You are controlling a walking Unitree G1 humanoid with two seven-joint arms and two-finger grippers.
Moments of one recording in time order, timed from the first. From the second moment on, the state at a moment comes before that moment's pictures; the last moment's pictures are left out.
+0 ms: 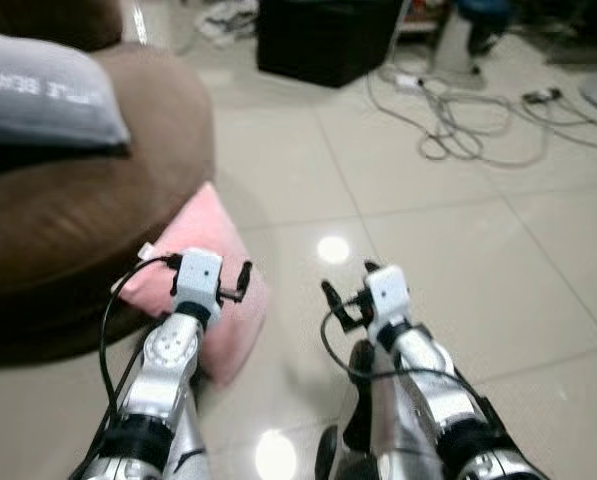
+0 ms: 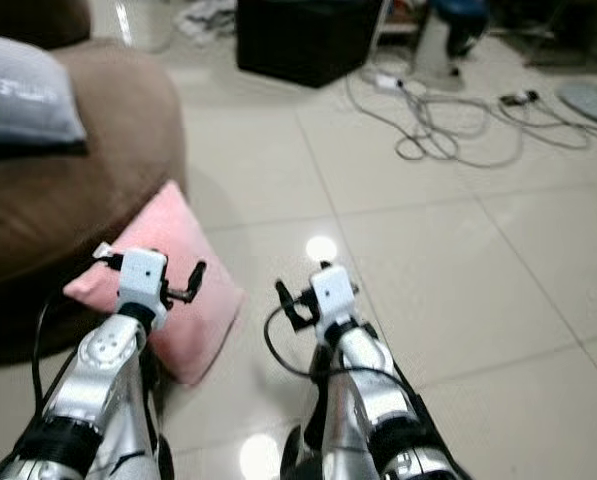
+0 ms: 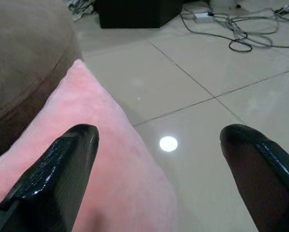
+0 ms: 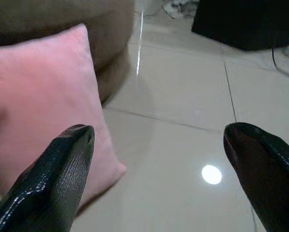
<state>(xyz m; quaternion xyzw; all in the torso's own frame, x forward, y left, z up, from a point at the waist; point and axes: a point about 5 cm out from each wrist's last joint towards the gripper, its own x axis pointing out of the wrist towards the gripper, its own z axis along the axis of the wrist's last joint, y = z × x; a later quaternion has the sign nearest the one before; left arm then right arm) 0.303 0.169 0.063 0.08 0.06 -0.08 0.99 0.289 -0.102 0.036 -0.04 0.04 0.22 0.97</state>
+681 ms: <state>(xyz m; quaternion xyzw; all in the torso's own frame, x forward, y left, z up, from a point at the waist) 0.300 0.173 0.059 0.09 0.07 -0.07 0.99 0.289 -0.094 0.040 -0.04 0.03 0.24 0.97</state>
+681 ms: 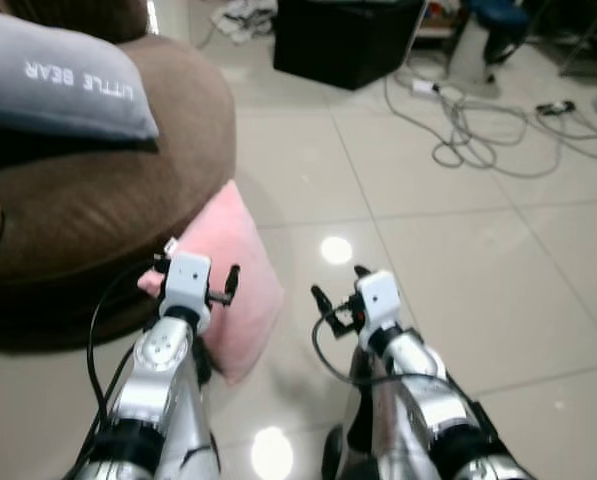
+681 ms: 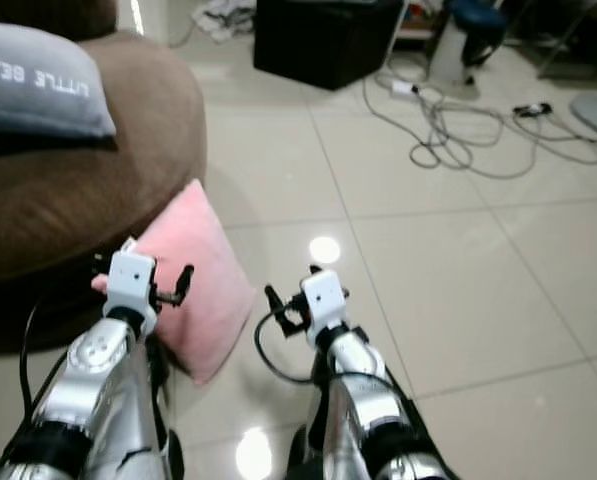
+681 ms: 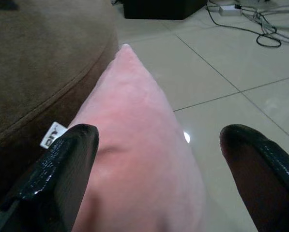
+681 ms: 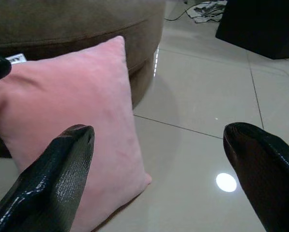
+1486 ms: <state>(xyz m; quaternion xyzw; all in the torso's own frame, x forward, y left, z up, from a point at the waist) 0.303 0.172 0.062 0.09 0.07 -0.07 0.99 0.281 -0.099 0.034 -0.03 0.04 0.24 0.97</state>
